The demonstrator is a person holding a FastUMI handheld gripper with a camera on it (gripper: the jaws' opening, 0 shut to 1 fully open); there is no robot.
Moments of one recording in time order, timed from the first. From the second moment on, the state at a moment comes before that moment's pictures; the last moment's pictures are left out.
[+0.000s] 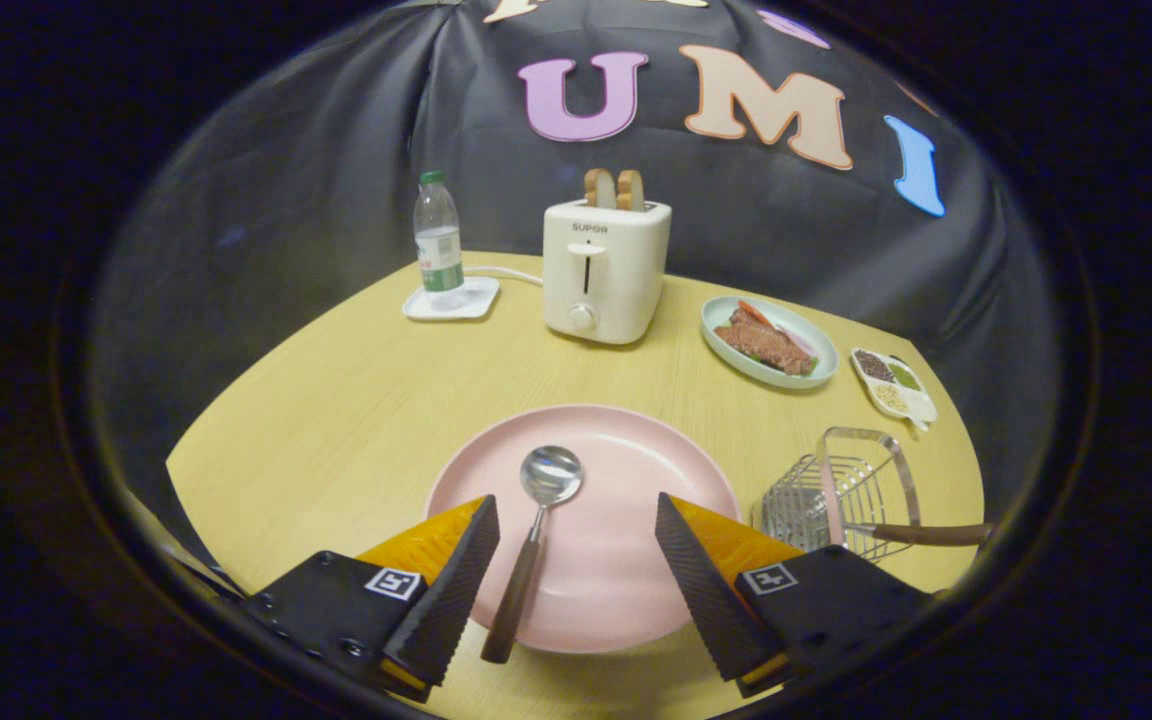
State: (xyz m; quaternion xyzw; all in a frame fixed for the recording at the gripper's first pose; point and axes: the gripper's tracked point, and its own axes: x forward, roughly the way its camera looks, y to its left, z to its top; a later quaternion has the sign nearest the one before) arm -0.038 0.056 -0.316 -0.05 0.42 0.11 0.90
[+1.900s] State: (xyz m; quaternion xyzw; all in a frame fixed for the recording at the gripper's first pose) arm -0.060 -0.041 -0.238 -0.11 0.52 0.15 0.83
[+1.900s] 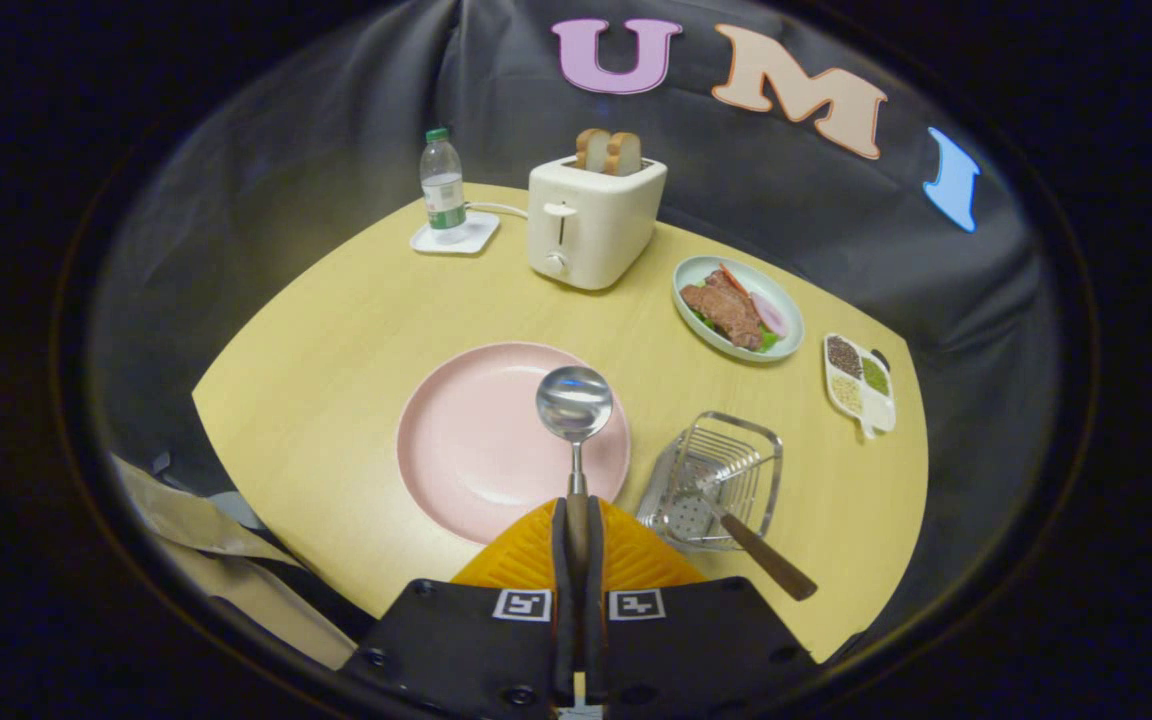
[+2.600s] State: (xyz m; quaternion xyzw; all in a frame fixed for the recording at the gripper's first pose) arm -0.060 -0.134 -0.224 -0.13 0.56 0.09 0.81
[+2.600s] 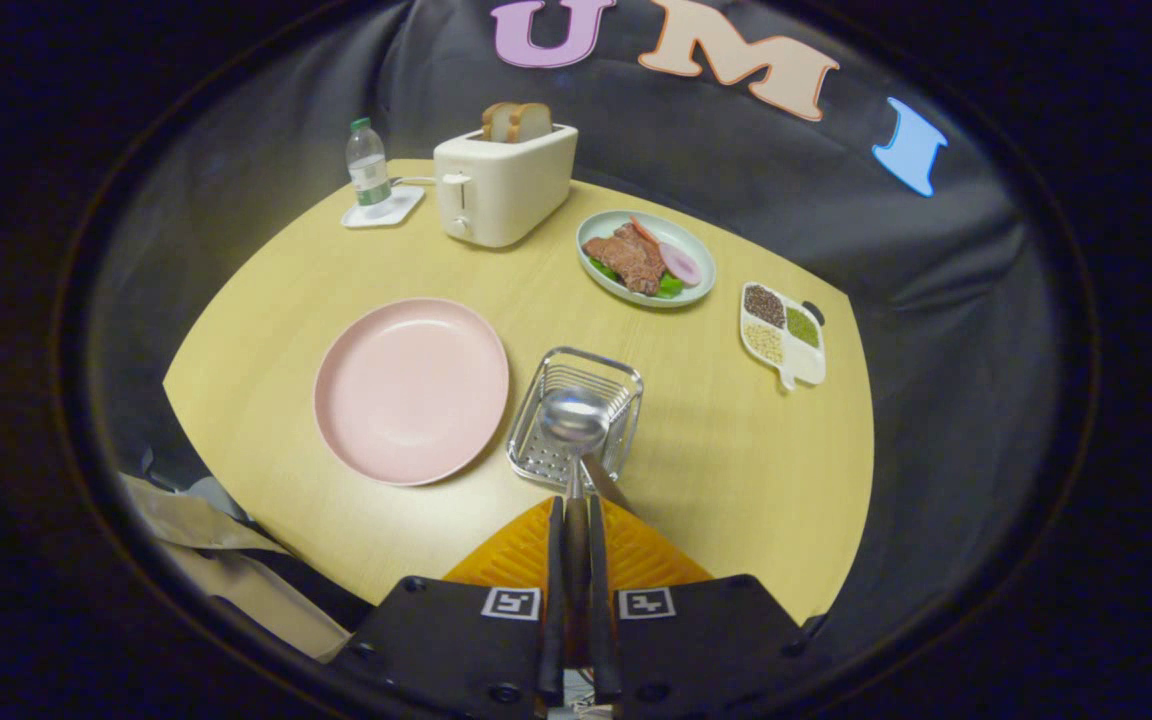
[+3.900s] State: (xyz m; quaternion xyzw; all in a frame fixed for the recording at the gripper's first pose) arm 0.008 0.014 -0.058 -0.01 0.12 0.02 0.99
